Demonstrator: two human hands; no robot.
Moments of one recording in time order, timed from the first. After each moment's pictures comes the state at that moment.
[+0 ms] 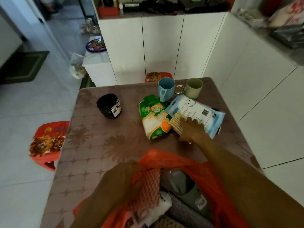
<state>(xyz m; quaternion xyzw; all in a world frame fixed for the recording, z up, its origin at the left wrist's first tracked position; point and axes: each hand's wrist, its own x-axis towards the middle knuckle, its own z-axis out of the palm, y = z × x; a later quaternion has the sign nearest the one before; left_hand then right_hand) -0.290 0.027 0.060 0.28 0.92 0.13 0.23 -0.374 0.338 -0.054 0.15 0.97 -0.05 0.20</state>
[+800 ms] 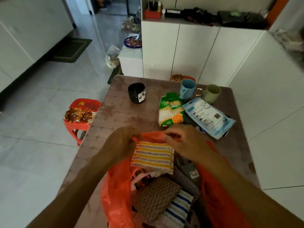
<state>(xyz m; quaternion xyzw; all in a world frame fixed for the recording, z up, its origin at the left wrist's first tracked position) -0.247 -0.010 0.107 0.18 0.95 0.24 0.09 -0.235 0.229 0.098 -0.19 0.91 -0.37 -0.02</state>
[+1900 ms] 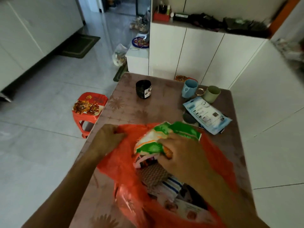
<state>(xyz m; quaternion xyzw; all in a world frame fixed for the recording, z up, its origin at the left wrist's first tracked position) -0.191 -0.057 0.134 -0.10 0.90 0.41 0.15 -0.132 0.178 0.175 -0.17 0.97 -0.16 -0.06</state>
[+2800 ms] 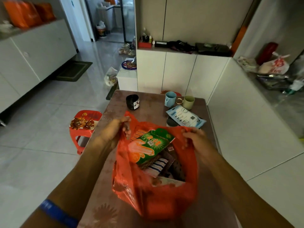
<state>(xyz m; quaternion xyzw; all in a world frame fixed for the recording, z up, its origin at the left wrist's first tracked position) -0.144 -0.001 0.205 -0.13 0.63 0.75 0.16 -0.076 0.277 0.190 0.20 0.71 -0.67 0.07</state>
